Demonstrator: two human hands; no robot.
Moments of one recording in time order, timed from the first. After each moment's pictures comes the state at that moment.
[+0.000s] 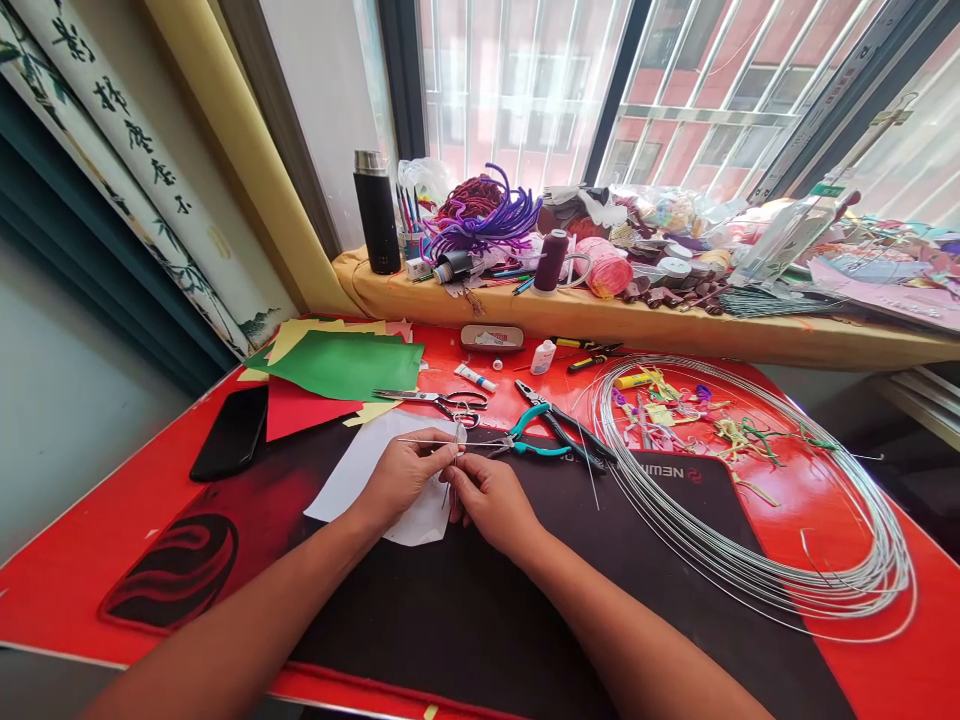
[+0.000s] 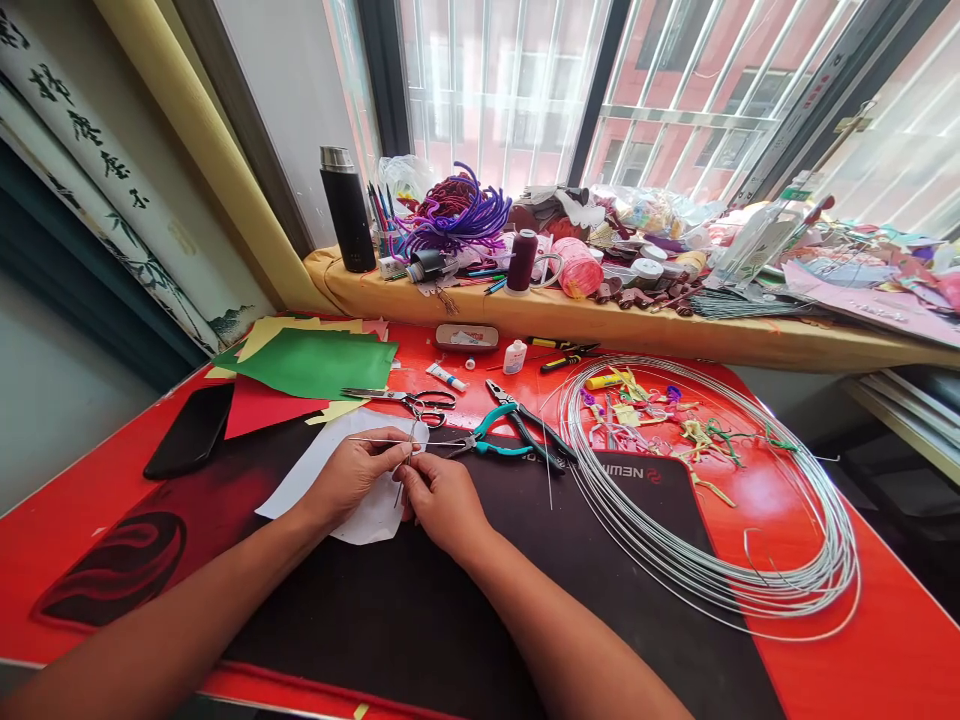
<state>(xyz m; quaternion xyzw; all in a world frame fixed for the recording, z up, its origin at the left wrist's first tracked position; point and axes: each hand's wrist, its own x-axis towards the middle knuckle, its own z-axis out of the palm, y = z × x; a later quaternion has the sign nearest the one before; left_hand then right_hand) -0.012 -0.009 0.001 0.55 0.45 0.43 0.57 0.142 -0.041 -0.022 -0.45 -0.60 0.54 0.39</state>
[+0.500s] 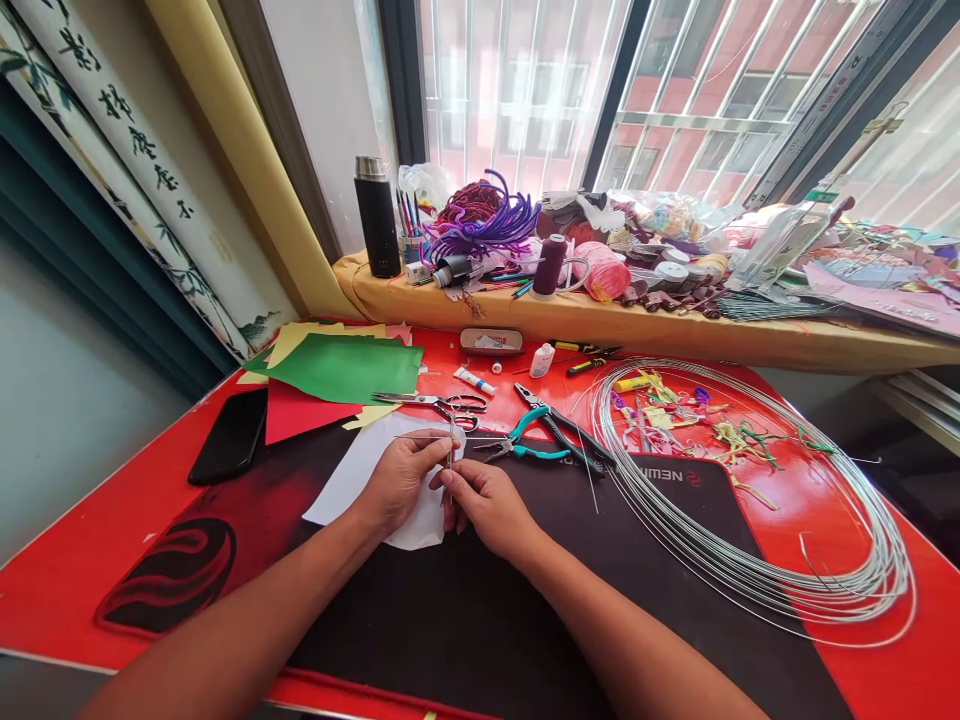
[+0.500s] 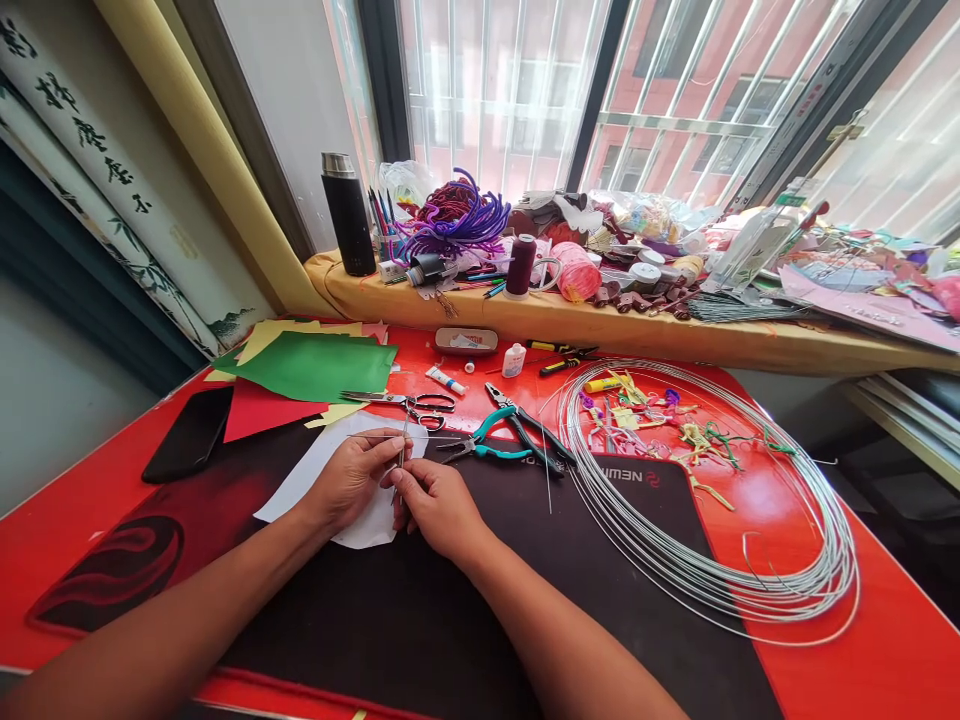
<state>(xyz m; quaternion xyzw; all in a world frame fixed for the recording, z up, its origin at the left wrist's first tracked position) -0.009 -0.008 -0.005 0.41 0.41 0.48 0.66 0.141 -0.041 -0.020 -0.38 -0.56 0.62 0.40</state>
